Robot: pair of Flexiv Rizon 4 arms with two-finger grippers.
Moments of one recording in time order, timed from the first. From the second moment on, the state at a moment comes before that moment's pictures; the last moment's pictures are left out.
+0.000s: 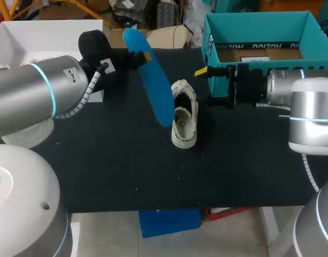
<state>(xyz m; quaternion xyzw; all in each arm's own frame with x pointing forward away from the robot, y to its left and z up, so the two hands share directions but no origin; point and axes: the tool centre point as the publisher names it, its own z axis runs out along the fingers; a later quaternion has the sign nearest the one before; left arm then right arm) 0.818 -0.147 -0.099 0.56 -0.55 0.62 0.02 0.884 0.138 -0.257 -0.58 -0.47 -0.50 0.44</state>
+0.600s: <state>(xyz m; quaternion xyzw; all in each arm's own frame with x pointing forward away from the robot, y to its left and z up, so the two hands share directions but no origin) 0.817 -0.142 -0.103 0.54 -0.53 0.66 0.04 0.884 0.138 -0.257 -0.58 -0.47 -0.50 0.44</state>
